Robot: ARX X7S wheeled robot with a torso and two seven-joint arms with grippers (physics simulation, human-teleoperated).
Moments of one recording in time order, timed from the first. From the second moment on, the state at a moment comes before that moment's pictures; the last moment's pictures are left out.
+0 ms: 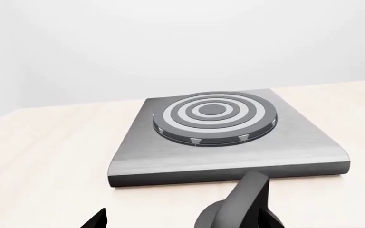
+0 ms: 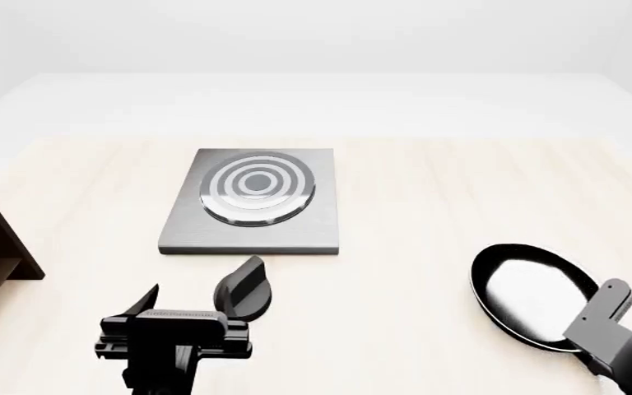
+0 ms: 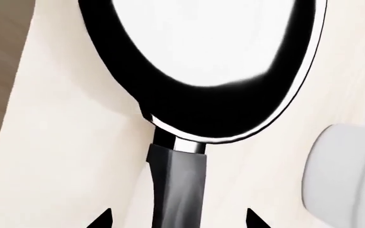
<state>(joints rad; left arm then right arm) -0.02 -0.28 0.25 0.25 -0.21 -0.27 -0.32 1.12 1.22 -1.45 -0.17 0.85 1.13 0.13</state>
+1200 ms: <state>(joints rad) -0.02 -0.31 0.26 0.27 -0.22 -0.27 -0.35 1.14 1.25 -1.42 -0.16 0.87 1.07 0.07</state>
